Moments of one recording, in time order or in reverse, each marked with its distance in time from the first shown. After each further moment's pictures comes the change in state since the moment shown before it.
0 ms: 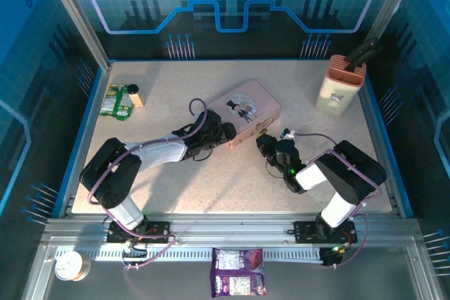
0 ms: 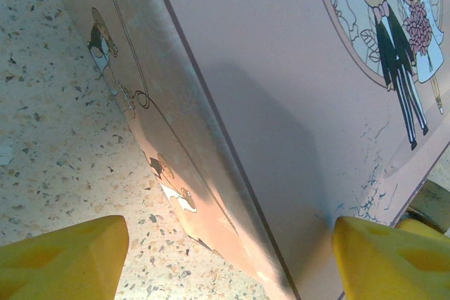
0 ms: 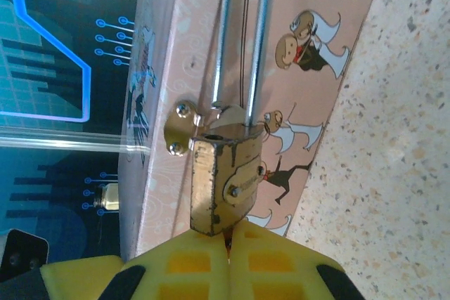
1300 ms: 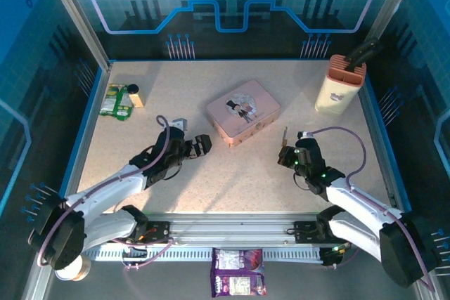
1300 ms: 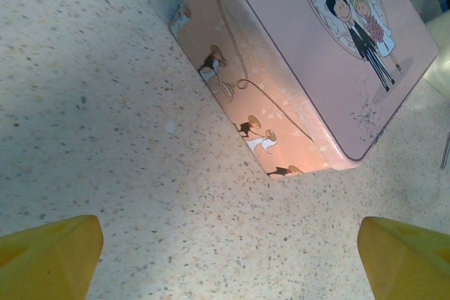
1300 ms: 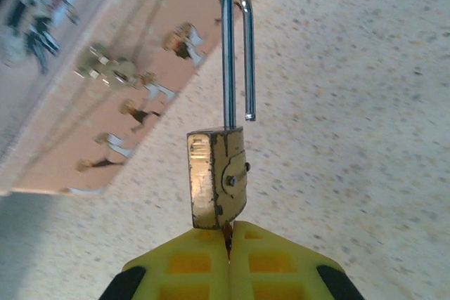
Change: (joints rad) left arm 0.089 -0.586 -0.369 -0.060 -0.024 0.246; right arm -0.144 -0.698 0.019 -1.083 -0.066 -0.567
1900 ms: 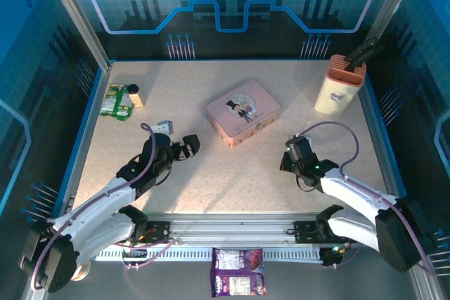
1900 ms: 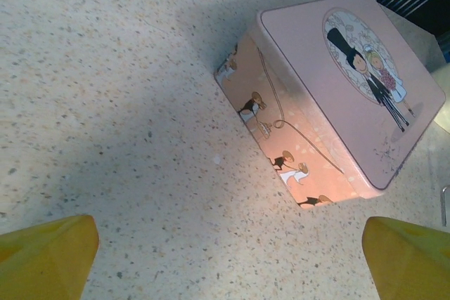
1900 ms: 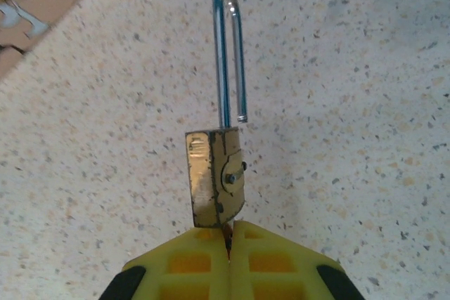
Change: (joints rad) left arm 0.066 -0.183 -0.086 -0.009 -0.073 0.045; right arm 0.069 0.134 0.113 -0.261 0.187 -0.117
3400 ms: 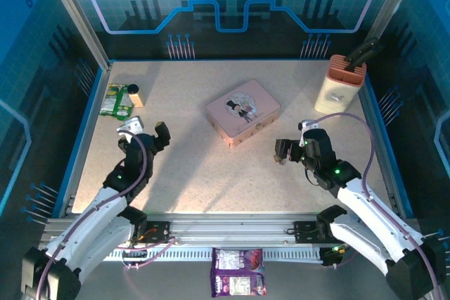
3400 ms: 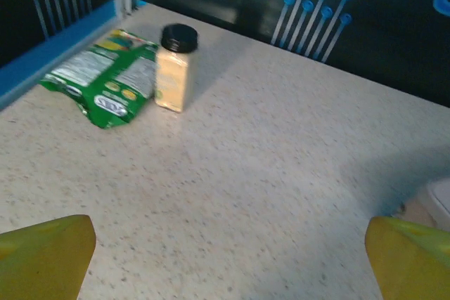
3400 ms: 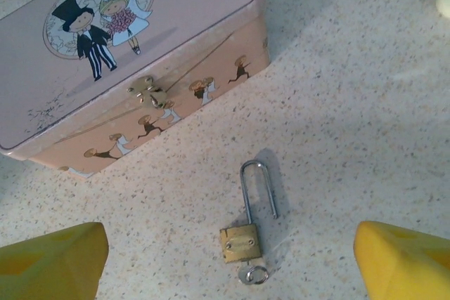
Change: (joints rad) left arm 0.122 -0.159 -0.026 0.005 -0.480 0.223; right arm -0.069 -0.292 0.114 -0.092 -0.100 -0.254
